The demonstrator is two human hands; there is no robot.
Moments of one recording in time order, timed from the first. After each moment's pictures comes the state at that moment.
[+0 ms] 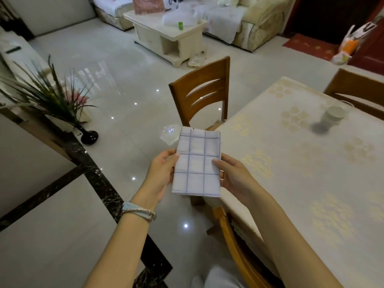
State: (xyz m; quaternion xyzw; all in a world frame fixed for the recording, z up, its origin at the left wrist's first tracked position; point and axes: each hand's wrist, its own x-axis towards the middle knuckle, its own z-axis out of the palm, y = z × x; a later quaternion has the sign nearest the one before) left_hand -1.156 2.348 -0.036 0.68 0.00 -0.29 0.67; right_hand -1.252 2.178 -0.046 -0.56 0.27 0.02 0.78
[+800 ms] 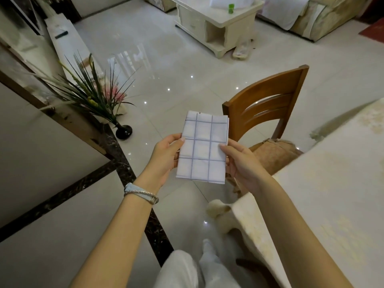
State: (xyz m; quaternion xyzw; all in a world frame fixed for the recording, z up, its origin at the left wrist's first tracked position) left_hand -0.885 2.382 -0.032 0.69 0.05 -0.25 0.68; right_hand -0.953 2.193 -0.056 -0.55 0.21 0.09 0.81
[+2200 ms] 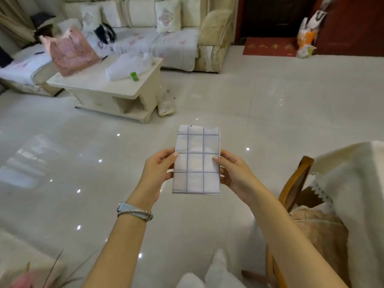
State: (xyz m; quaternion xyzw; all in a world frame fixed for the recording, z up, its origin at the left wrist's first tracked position) left_hand -0.280 2.105 -0.027 0.68 -0.18 -0.39 0.59; right_hand -0.442 1.978 -0.054 -0.48 0.33 -0.15 0.80
